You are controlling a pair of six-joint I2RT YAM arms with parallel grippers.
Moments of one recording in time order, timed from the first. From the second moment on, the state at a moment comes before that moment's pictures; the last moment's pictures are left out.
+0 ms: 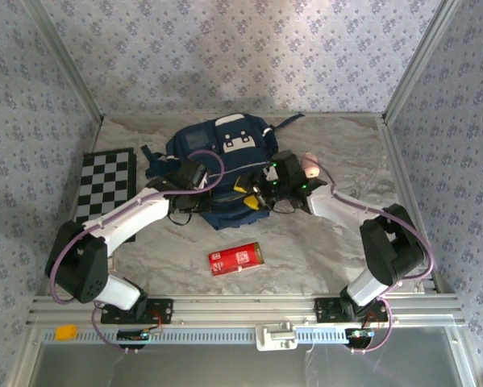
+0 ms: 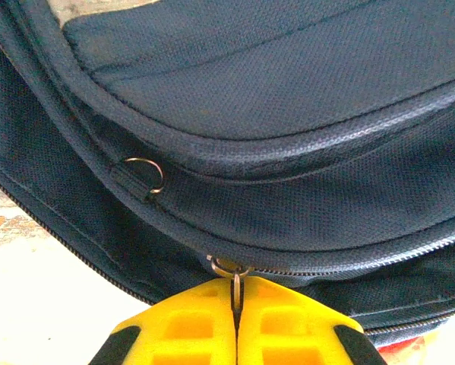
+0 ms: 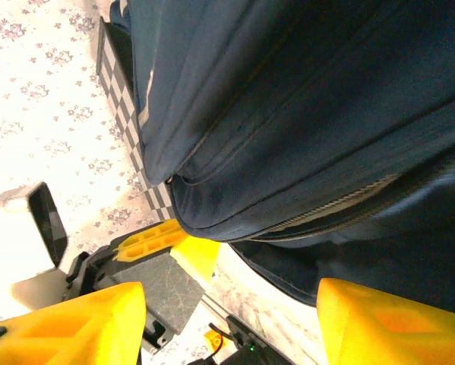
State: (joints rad) left arm -0.60 1.46 1.02 -0.61 0.01 -0.51; right arm 0.59 1.60 0.98 -0.02 -0.55 1.29
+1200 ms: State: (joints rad) left arm -0.50 1.45 0.94 -0.41 -0.08 -0.43; right arm 0.52 1.62 1.05 0.00 -0.53 1.30
